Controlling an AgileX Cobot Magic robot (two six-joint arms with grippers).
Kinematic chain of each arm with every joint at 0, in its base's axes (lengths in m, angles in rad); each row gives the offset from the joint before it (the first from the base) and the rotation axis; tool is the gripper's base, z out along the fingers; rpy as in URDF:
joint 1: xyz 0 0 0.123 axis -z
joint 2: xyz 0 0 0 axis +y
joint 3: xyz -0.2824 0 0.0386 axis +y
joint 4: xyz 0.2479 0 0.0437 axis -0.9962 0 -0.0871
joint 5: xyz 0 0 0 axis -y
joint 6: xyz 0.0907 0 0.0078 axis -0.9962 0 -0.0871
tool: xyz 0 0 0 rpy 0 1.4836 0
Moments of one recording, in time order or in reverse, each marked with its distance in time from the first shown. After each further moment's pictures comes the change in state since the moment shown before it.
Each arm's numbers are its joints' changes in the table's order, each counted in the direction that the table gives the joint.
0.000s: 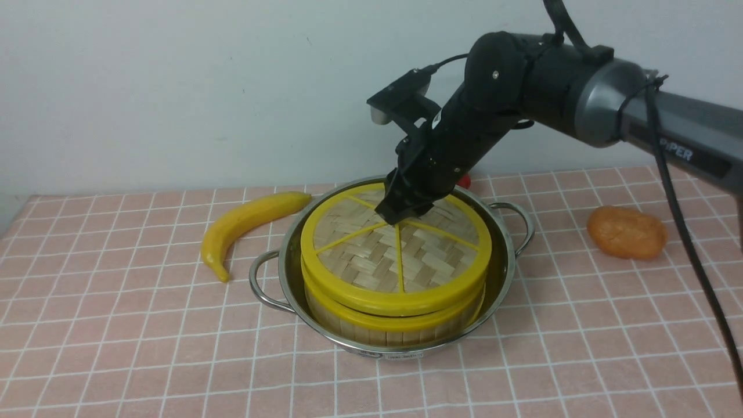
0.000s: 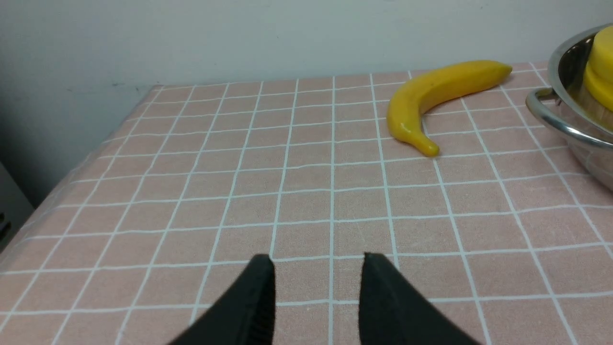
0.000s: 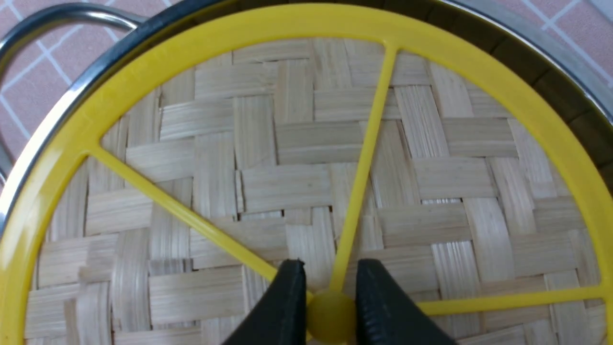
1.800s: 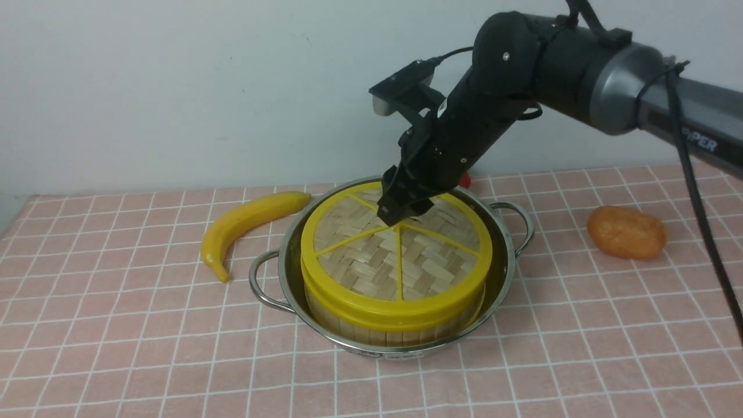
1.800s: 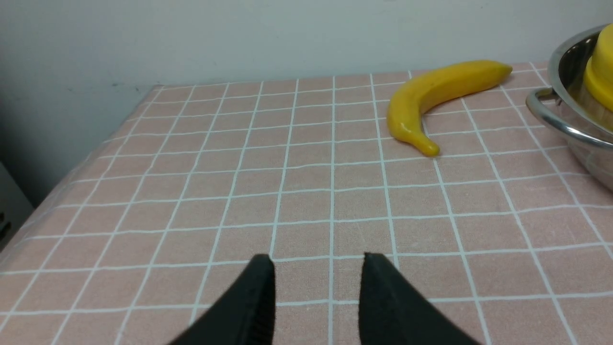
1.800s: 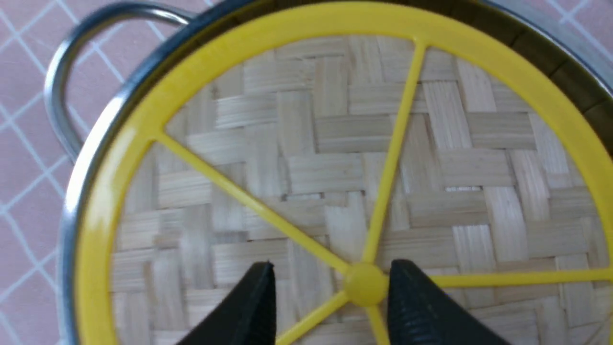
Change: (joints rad) right arm 0.000 -0.055 -0.002 -0.037 -0.086 0.001; left arm 0.000 0.000 0.000 0.000 0.000 0.000
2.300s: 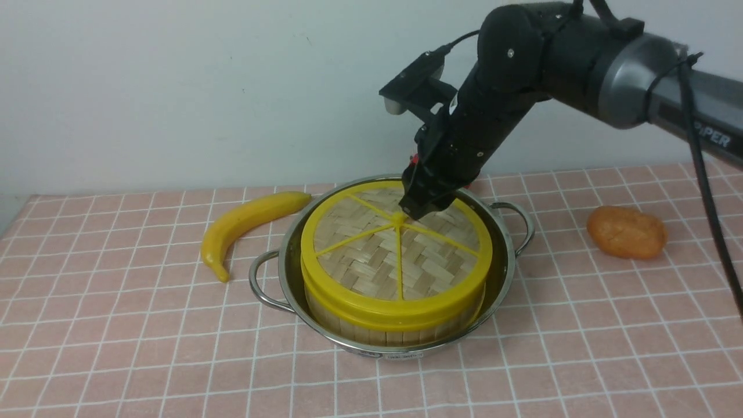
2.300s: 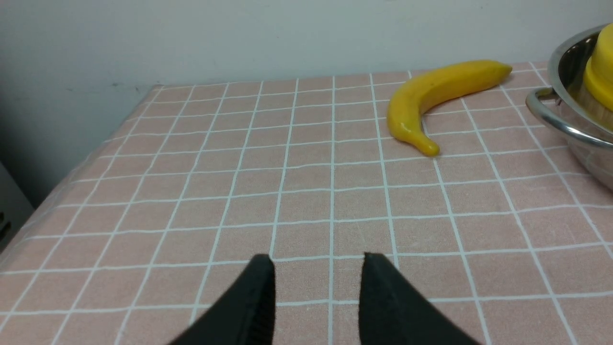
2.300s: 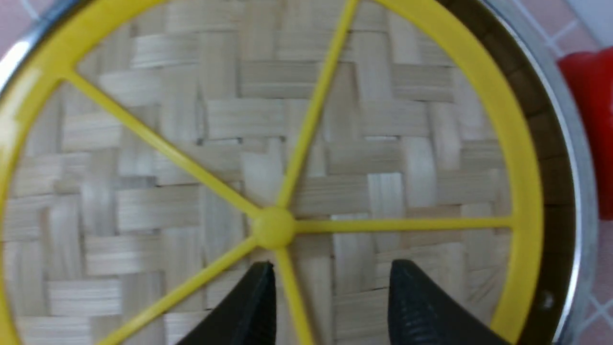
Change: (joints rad) right arm 0.000 -0.001 0.000 0.188 0.013 -0.027; left arm 0.000 0.000 0.000 0.000 0.000 0.000
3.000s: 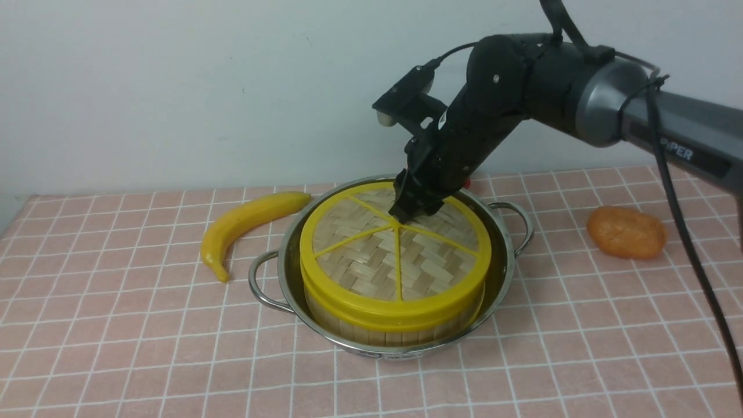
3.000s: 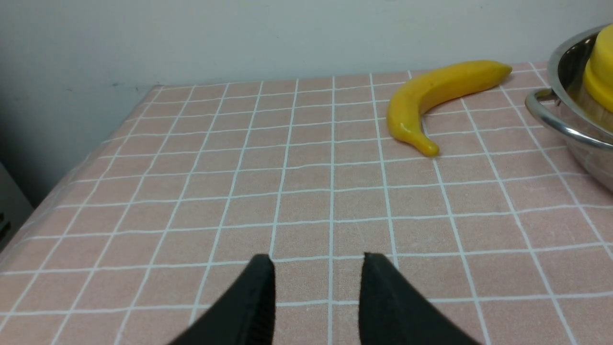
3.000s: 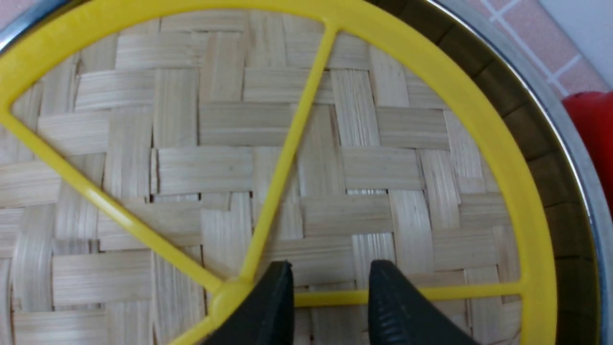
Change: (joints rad) right arm 0.001 0.061 0.001 -0.064 0.083 0.055; left arm 0.000 0.000 0.000 0.000 0.000 0.000
